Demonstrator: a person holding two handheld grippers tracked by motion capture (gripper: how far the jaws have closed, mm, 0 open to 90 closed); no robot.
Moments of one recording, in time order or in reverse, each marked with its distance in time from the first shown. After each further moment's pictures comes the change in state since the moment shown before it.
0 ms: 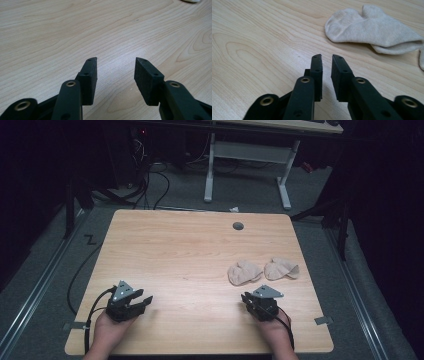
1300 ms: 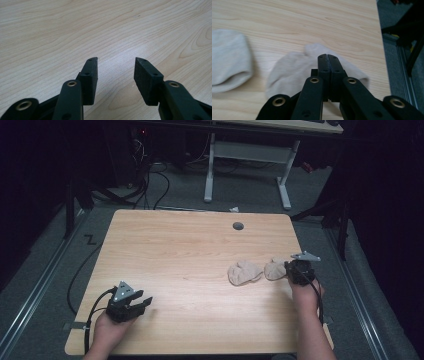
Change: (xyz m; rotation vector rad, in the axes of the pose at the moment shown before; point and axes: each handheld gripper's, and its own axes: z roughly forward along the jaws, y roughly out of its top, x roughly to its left) left arm 0.001 -0.003 0.002 0.017 0.000 0.005; right arm -0.151 0.030 0.000 0.059 -0.331 0.195
